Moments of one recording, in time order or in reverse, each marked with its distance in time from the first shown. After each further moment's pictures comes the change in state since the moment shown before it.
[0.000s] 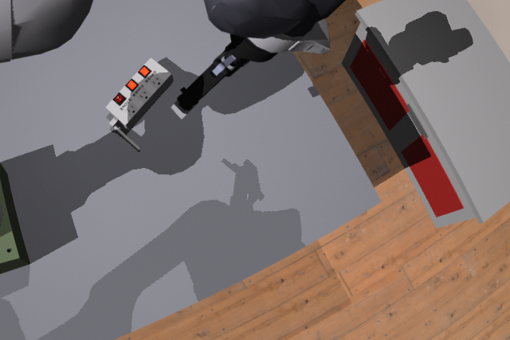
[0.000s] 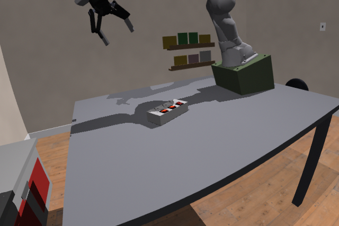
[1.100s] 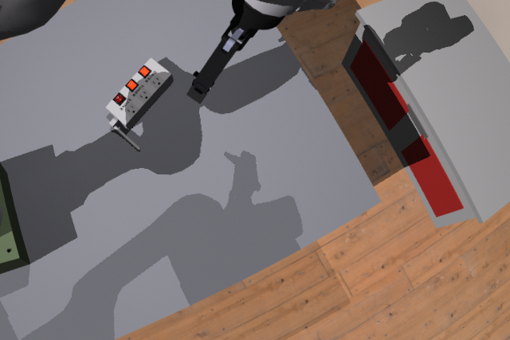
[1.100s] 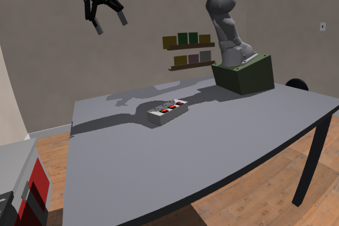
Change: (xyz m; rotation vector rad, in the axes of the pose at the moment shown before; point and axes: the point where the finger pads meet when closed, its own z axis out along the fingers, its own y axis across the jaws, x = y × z) arm -0.013 -0.014 -0.045 0.038 0.098 -0.200
